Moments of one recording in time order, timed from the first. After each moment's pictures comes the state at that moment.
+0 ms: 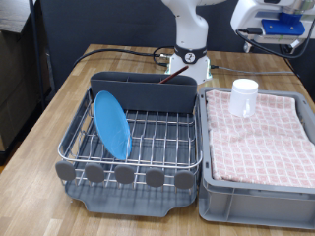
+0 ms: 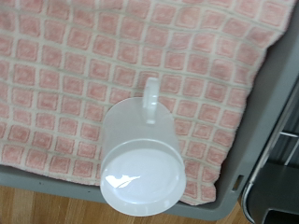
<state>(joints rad) 0.42 -0.05 -0.06 -2.12 -0.08 1.85 0.89</state>
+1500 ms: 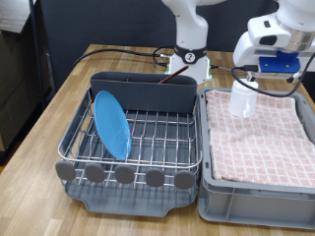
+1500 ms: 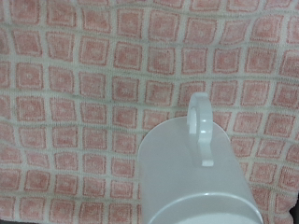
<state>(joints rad) 0.42 0.05 -0.06 -2.20 0.01 1.98 1.03</state>
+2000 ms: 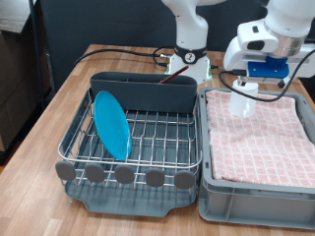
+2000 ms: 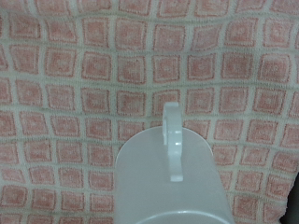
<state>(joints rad) 0.42 0.05 -0.09 -2.23 0.01 2.02 1.03</state>
